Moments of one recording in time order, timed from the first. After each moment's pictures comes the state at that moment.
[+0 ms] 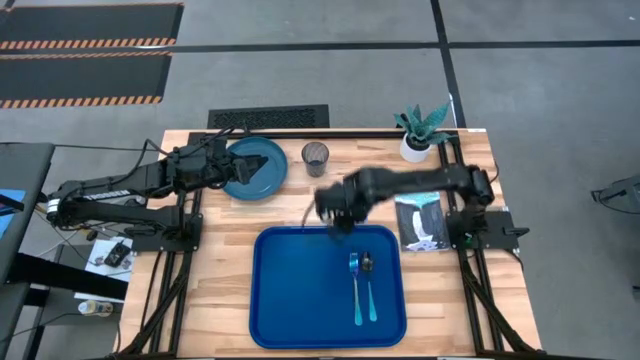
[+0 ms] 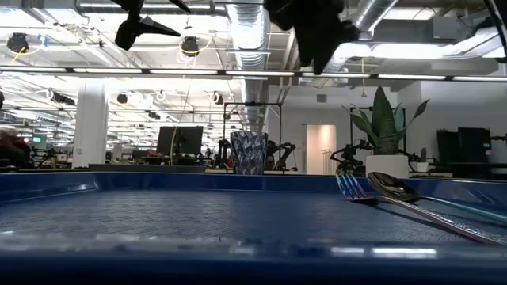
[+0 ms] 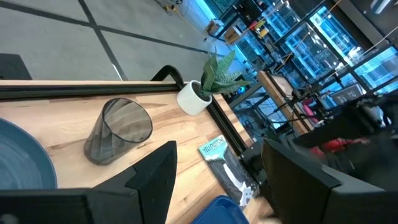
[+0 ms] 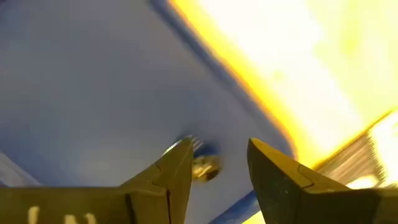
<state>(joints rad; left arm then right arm) 0.18 0.80 0.83 -0.28 -0.32 -0.87 0.05 1.94 1.94 -1.43 0.06 0.76</state>
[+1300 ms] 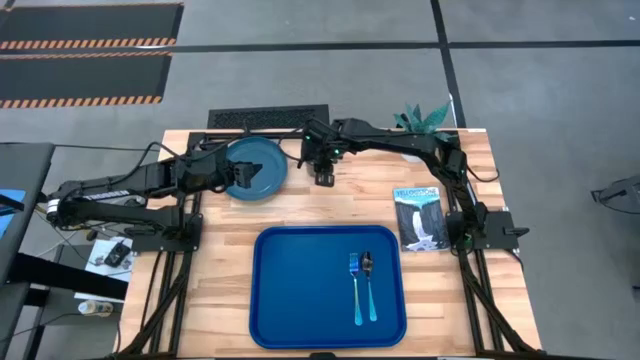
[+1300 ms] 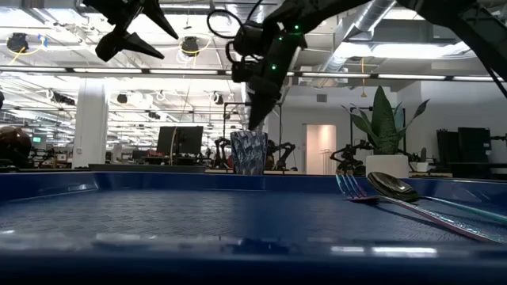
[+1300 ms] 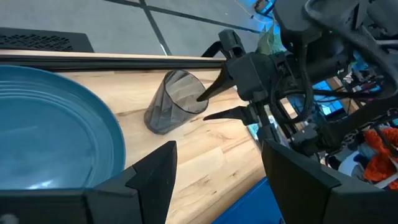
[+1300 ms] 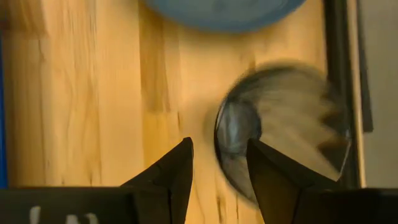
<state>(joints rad) 0.18 0.80 0.83 -0.51 -0.38 -0.93 -0.36 2.14 1.95 -0.90 0.02 -0.34</state>
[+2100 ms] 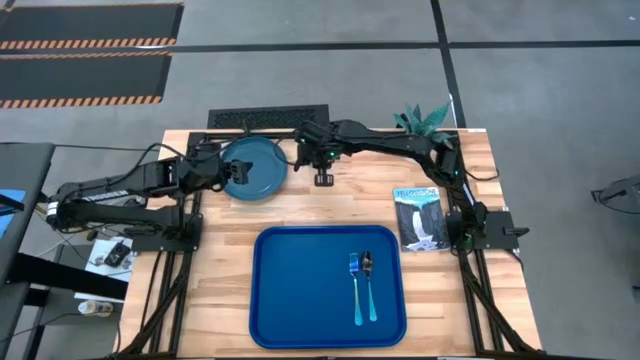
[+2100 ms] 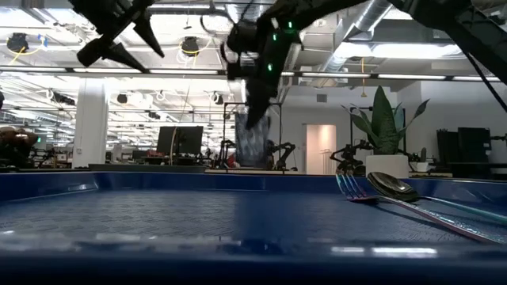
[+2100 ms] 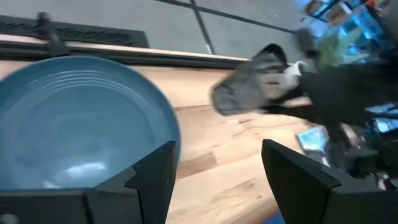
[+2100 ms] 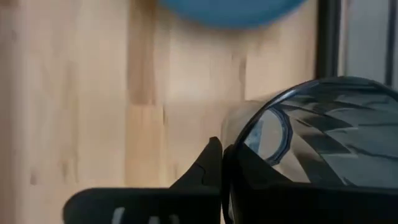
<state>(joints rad) 0.22 0.78 0.83 -0.69 -0.46 -1.01 -0.32 2.18 2.04 -0.97 0.09 -0.42</state>
